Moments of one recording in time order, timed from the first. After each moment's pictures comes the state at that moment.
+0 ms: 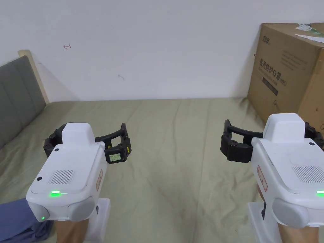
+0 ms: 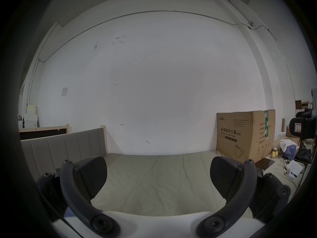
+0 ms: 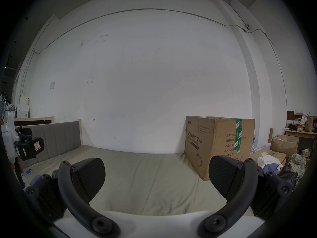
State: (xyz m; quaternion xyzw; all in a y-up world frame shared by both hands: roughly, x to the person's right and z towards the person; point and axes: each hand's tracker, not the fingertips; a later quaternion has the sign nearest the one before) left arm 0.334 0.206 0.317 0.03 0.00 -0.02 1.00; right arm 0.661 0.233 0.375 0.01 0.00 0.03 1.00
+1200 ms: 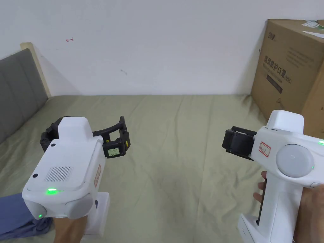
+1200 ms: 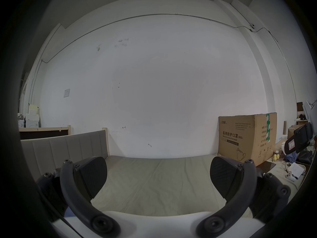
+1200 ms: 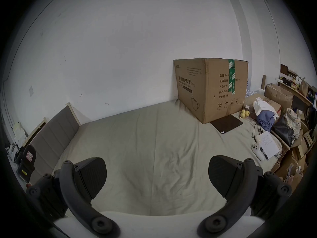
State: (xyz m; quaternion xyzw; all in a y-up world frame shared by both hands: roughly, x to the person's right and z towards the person) left arm 0.330 0.208 0.321 0.04 0.01 -0.02 1.00; right arm 0.664 0.253 0.347 -0.24 -0.05 -0.10 0.96
